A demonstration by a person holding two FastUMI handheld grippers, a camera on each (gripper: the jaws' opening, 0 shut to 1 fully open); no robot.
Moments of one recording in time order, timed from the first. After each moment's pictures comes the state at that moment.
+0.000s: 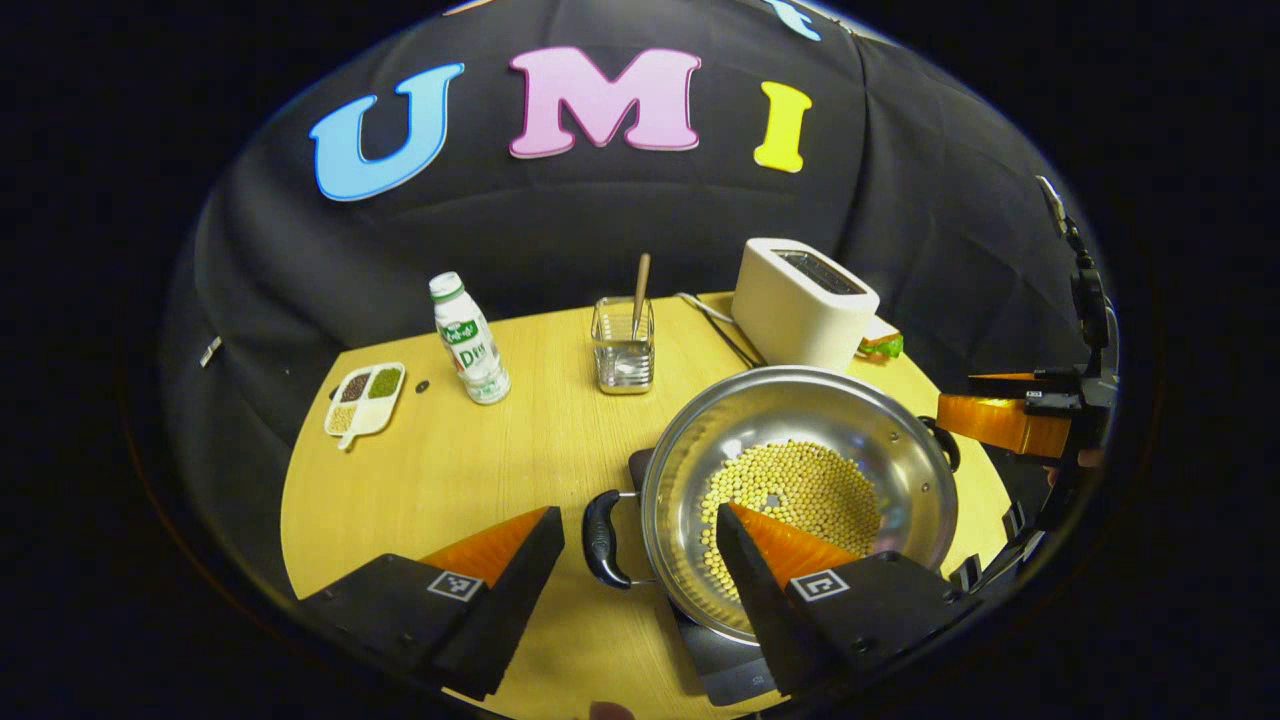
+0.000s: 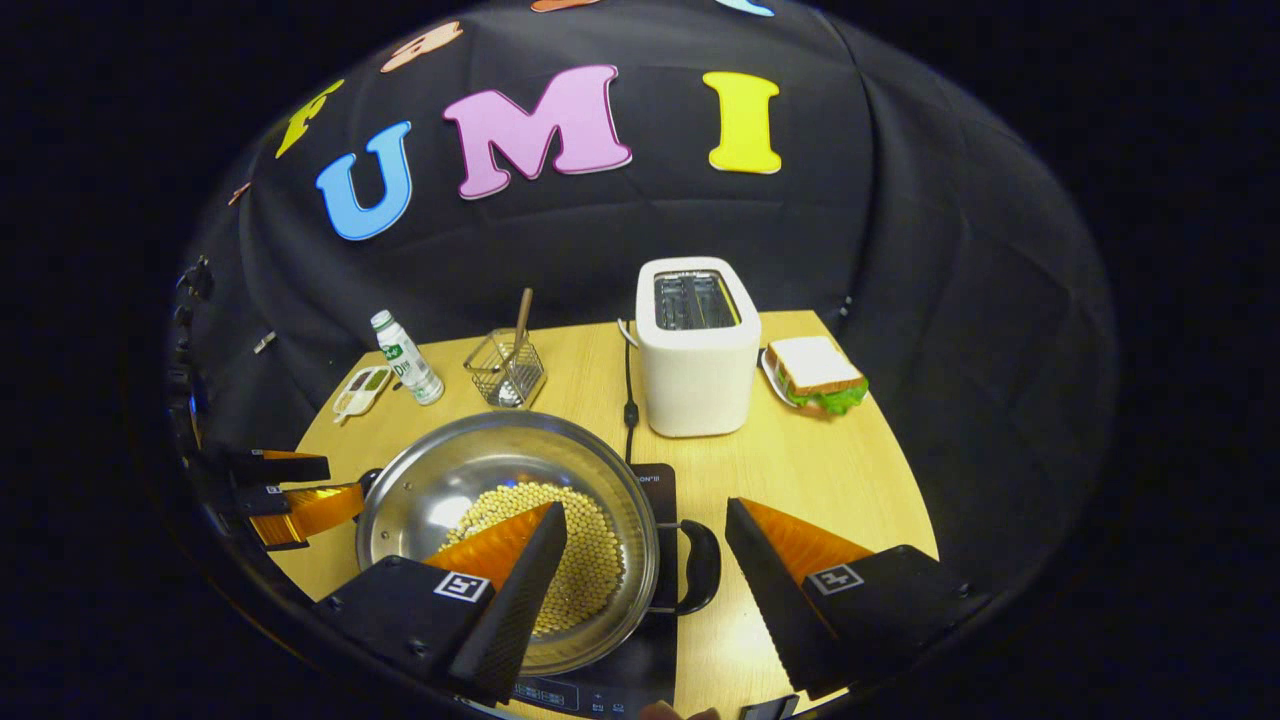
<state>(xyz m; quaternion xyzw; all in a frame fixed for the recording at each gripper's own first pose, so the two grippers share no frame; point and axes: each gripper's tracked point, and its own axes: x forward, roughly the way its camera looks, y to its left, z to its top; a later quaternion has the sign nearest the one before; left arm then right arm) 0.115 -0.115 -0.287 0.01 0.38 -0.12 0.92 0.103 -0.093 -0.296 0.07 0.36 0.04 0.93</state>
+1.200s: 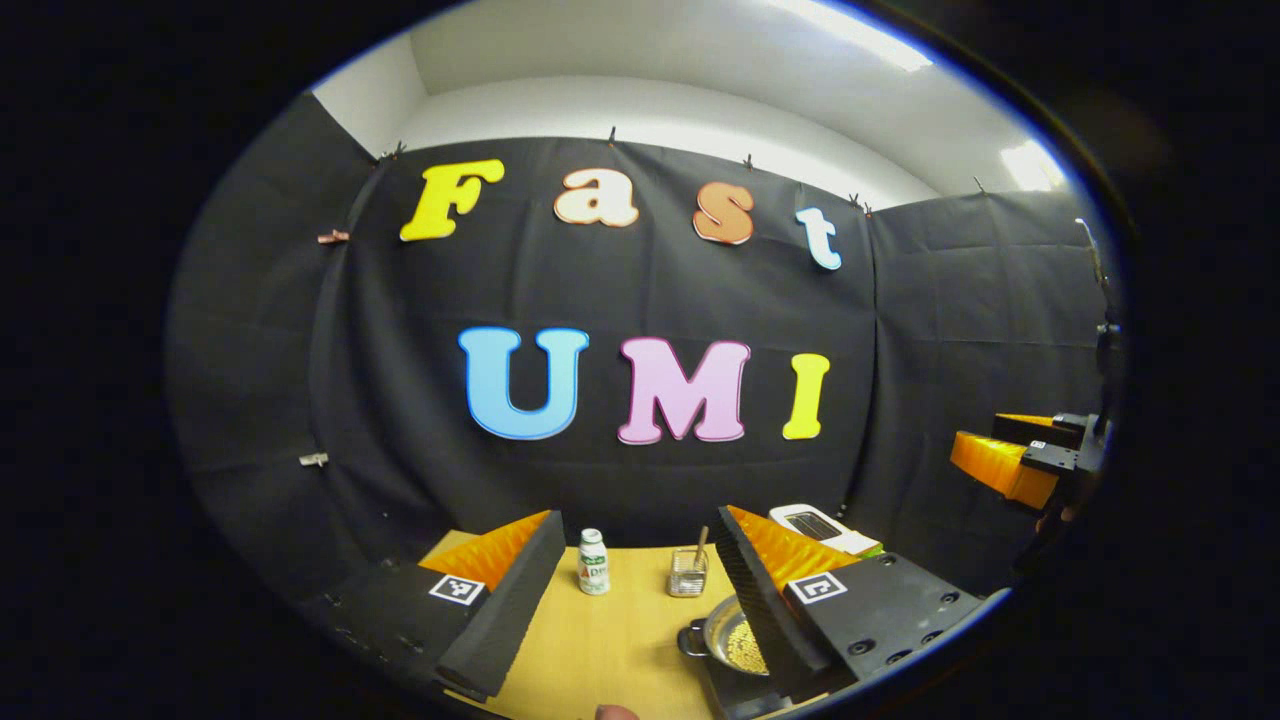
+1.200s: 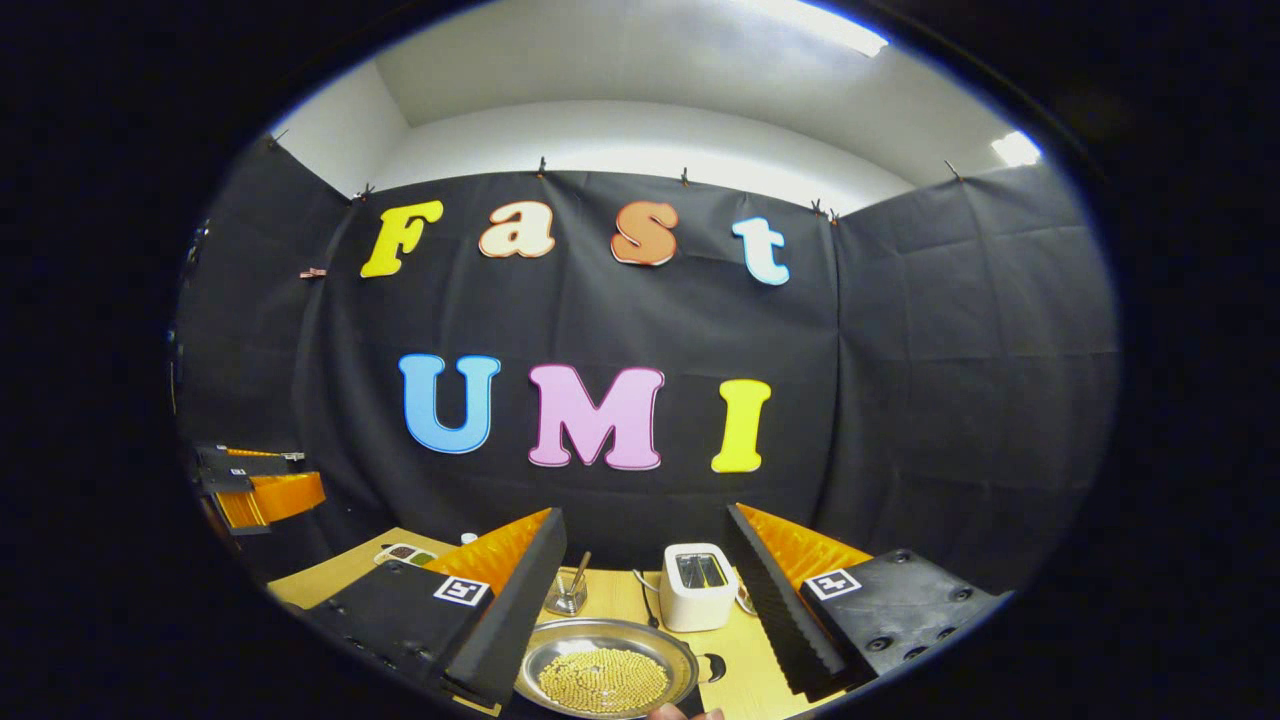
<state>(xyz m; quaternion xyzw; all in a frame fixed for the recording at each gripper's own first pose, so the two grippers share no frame) 0.020 0.018 0.011 -0.02 0.02 -0.03 1.00 0.012 -0.025 0.042 0.01 -0.05 0.00 1.00</state>
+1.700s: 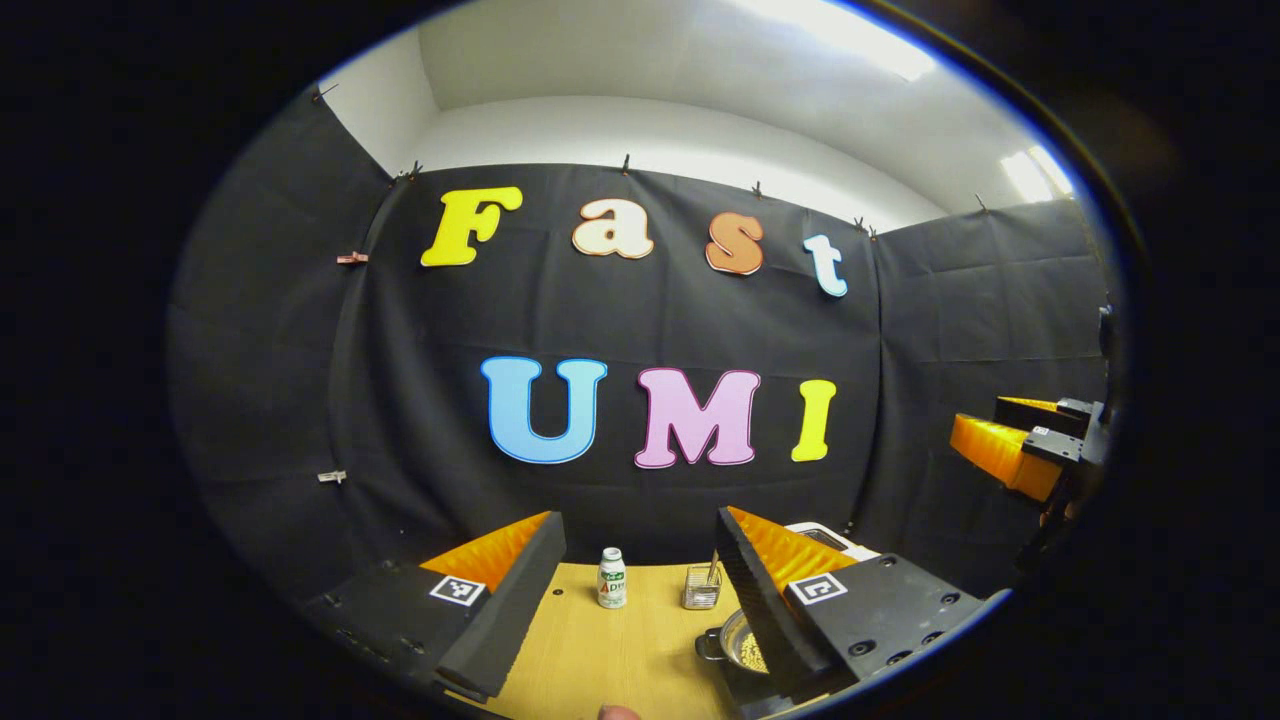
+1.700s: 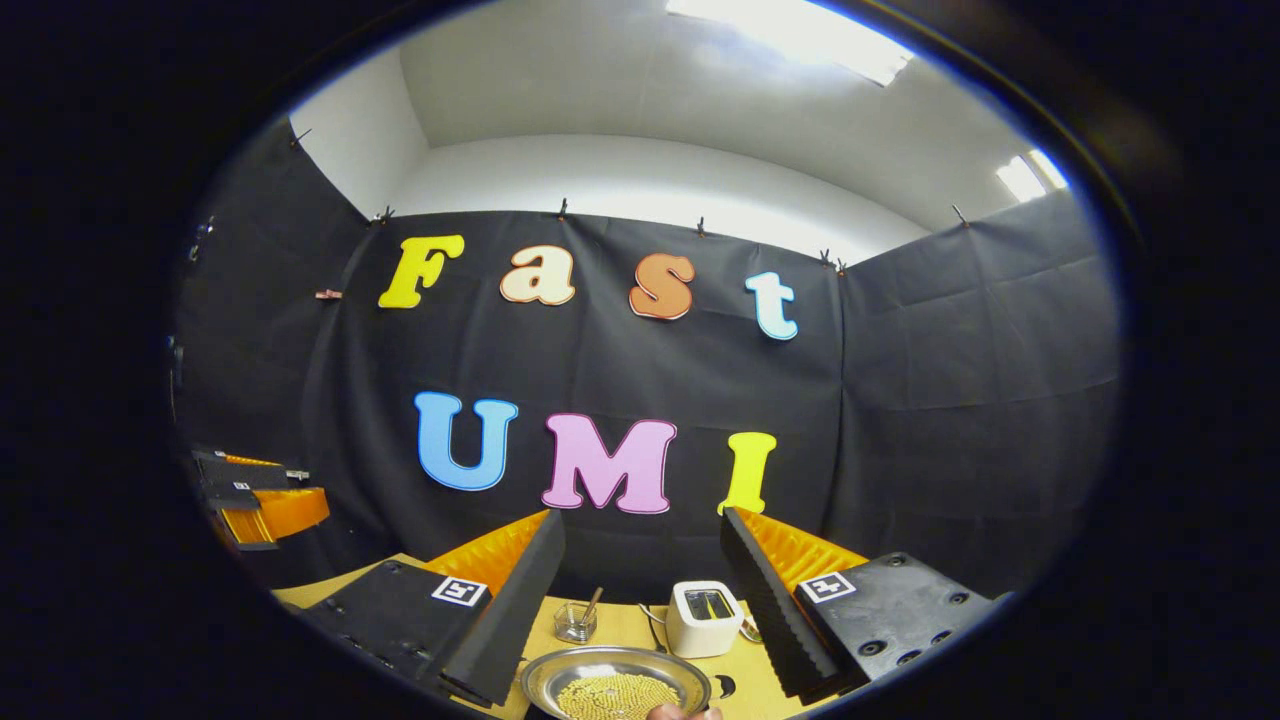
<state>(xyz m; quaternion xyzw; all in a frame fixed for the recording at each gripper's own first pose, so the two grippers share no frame) -0.003 0.041 0.018 -0.04 0.01 -0.02 1.00 -0.011 0.009 0.071 -0.01 -0.08 0.00 1.00</state>
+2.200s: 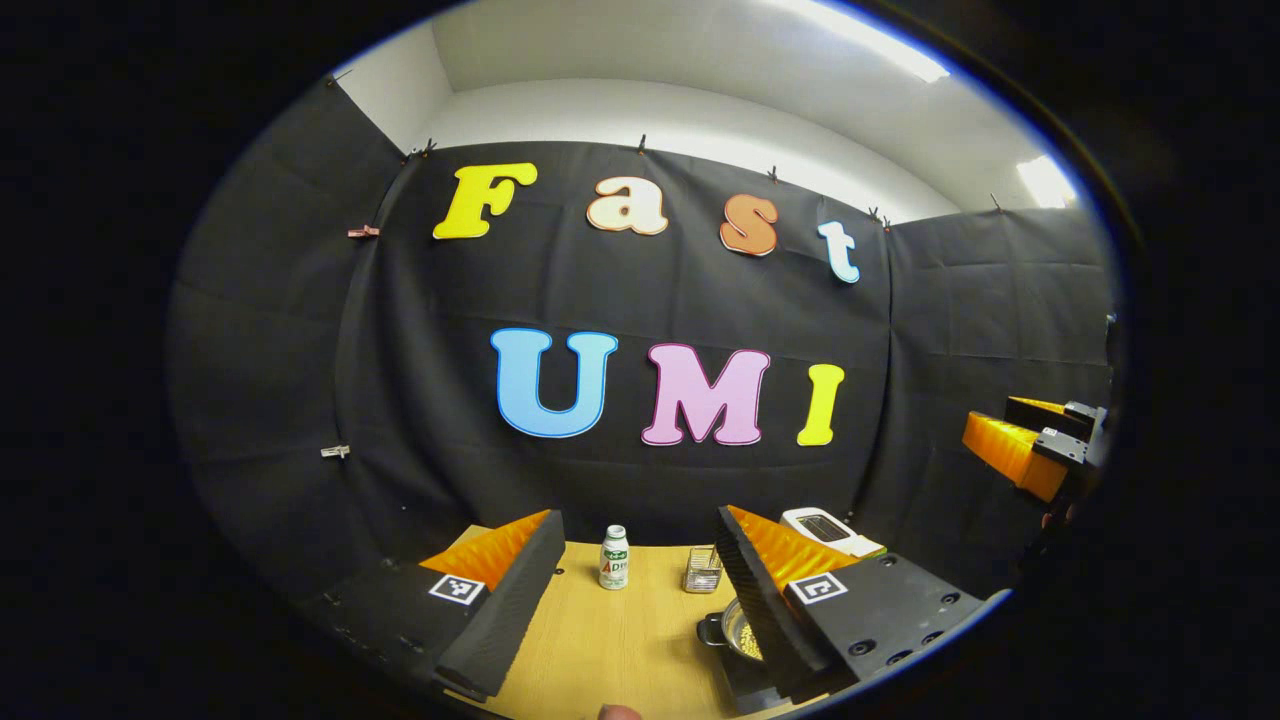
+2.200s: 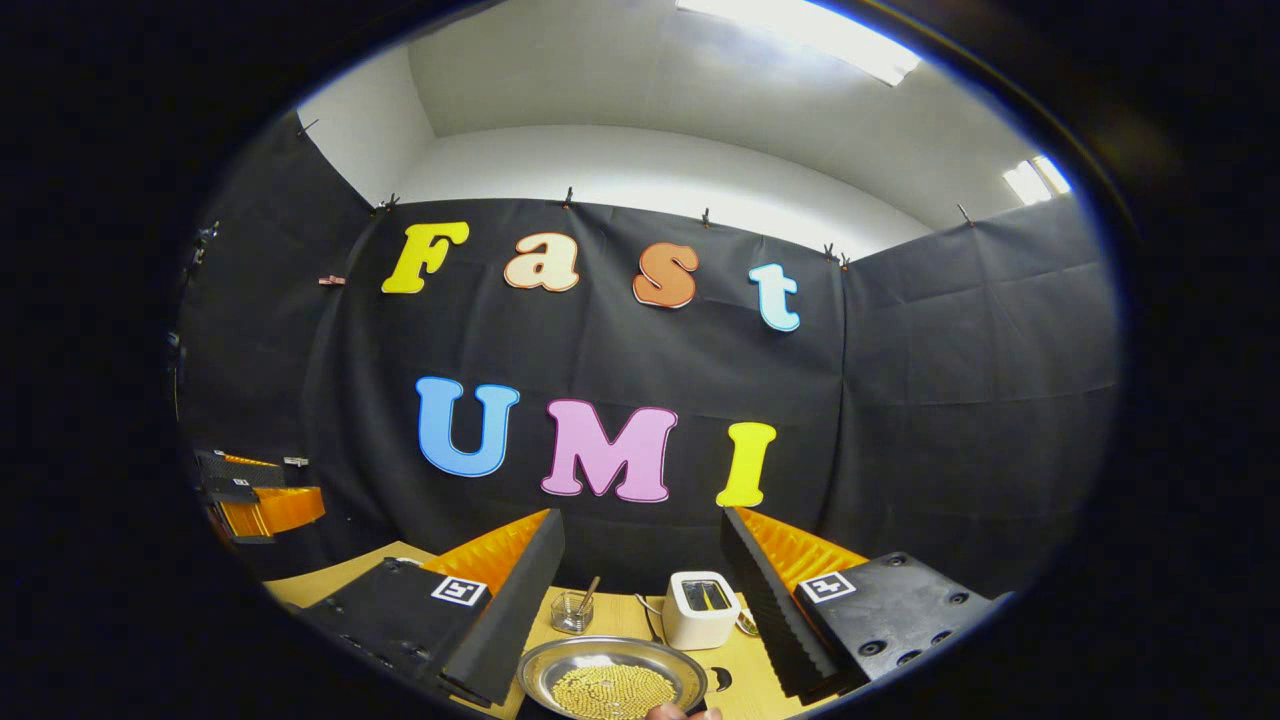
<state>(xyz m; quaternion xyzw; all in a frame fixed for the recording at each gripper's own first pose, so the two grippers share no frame) -0.006 0.046 0.001 -0.06 0.03 -0.02 1.00 -0.013 0.008 0.061 -0.01 -0.07 0.00 1.00</state>
